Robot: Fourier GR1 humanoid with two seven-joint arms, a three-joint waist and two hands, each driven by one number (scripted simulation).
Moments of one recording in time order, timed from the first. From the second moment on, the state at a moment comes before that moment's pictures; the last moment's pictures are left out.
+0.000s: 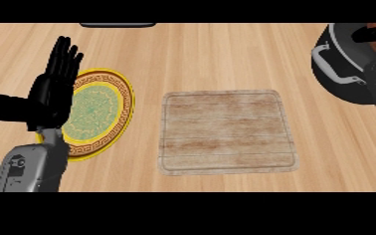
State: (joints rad) left arm -0.27 0.17 0.11 -1.55 0.11 0.10 0.06; right arm -0.86 -0.52 -0.19 -0.75 1.35 -0.43 0.92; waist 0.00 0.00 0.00
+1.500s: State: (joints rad) left arm -0.28 0.18 0.13 -1.54 0.12 0.07 0.05; right arm -0.84 -0.52 -0.59 -0.53 0.77 -0.72 0.26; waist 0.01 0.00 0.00
